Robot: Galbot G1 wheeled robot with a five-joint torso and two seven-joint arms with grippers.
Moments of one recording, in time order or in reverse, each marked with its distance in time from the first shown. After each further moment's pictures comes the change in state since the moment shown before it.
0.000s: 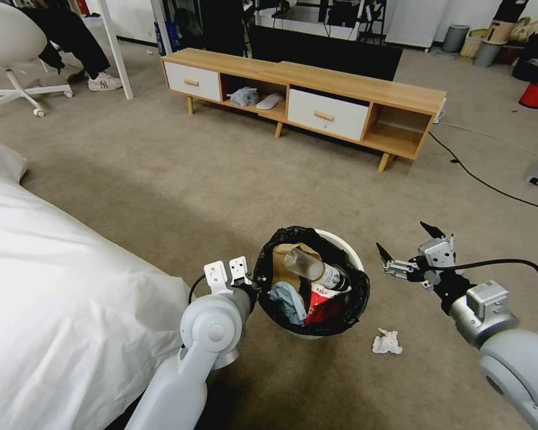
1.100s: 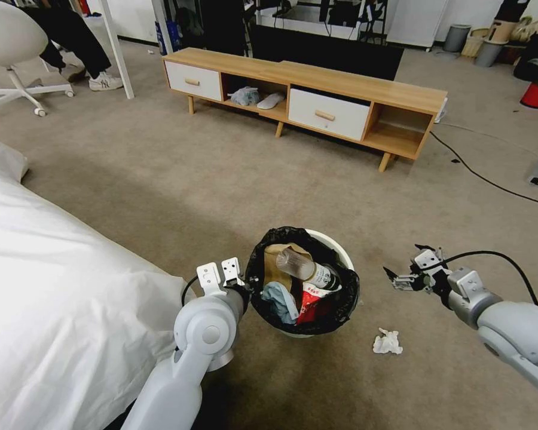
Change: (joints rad) left arm 0.018 0.018 -0.024 -0.012 0.021 0.001 -0.006; right arm 0.188 -0.273 -0.250 -0.324 0.143 -0.068 -0.109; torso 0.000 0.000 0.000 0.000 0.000
